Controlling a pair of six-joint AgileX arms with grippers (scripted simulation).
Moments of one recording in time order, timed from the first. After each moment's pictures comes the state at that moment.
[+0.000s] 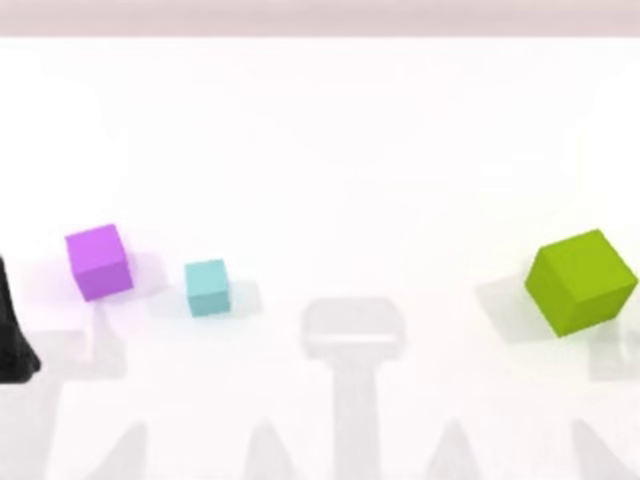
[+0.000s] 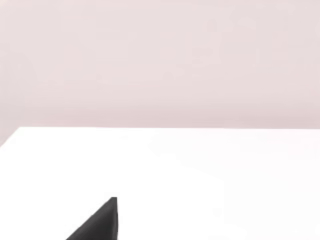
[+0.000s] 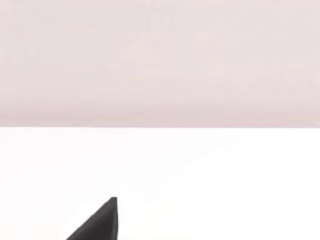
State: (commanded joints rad) left arm 0.00 0.00 0.00 0.00 0.00 0.00; right arm 0.00 0.00 0.00 0.00 0.00 0.00
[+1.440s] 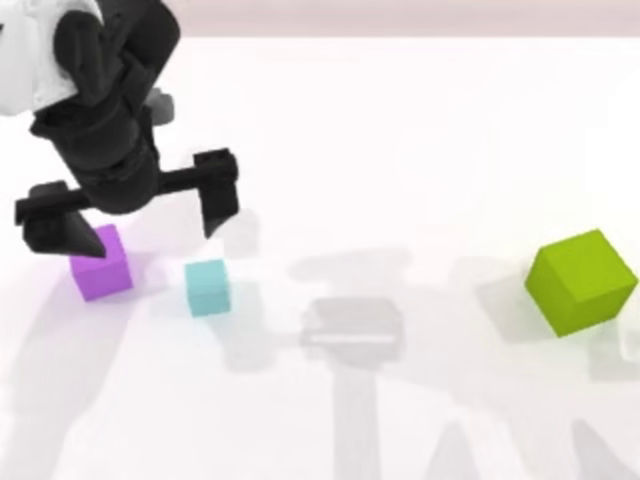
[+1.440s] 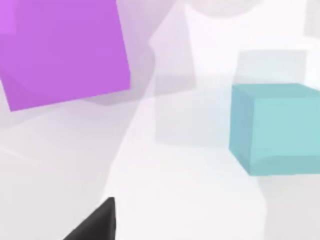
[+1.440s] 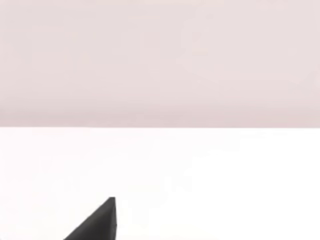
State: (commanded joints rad) left arm -0.37 1.78 1.35 -0.99 0.01 -0.52; right arm 0.00 0.00 0.00 0.00 0.00 0.00
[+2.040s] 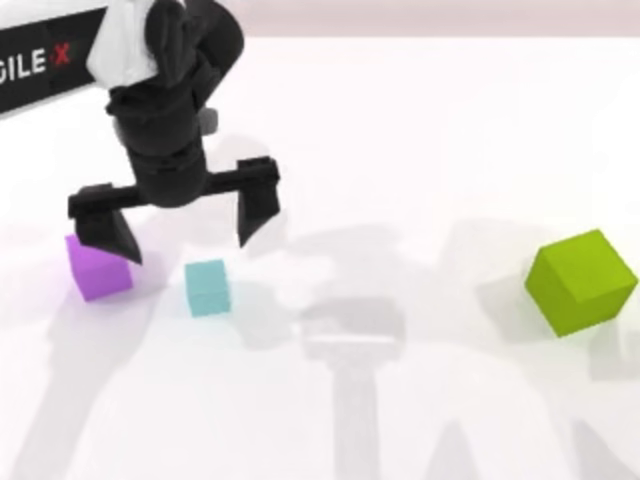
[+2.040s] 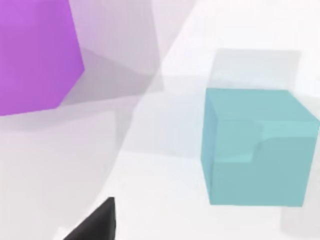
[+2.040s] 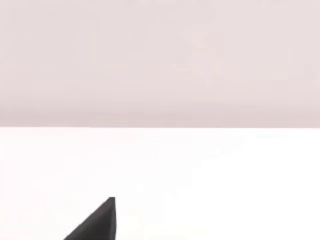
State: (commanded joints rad) left arm -0.42 2.02 1.57 -1.12 0.00 -0.60; right arm 0.00 0.00 0.00 0.00 0.00 0.00
